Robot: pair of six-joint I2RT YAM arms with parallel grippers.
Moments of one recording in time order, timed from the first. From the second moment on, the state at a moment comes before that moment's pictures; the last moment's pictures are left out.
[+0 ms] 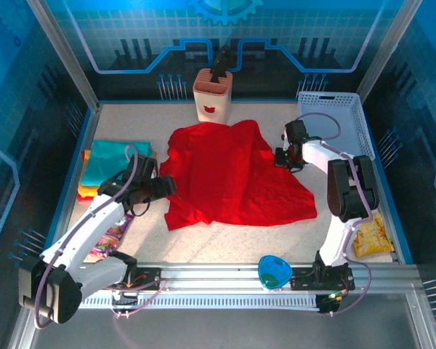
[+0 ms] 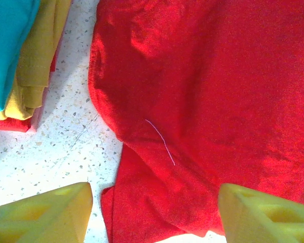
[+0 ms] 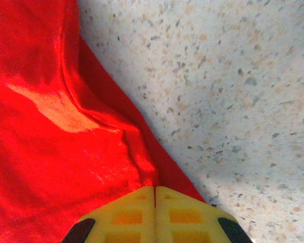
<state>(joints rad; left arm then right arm) -0.30 1.07 0.81 -0.74 0.00 -0.63 0.15 1.89 1.25 -0.51 -0.08 0.28</state>
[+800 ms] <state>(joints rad) -0.30 1.04 0.78 -0.81 0.01 -0.64 0.06 2.27 2.28 -0.69 0.21 0.39</state>
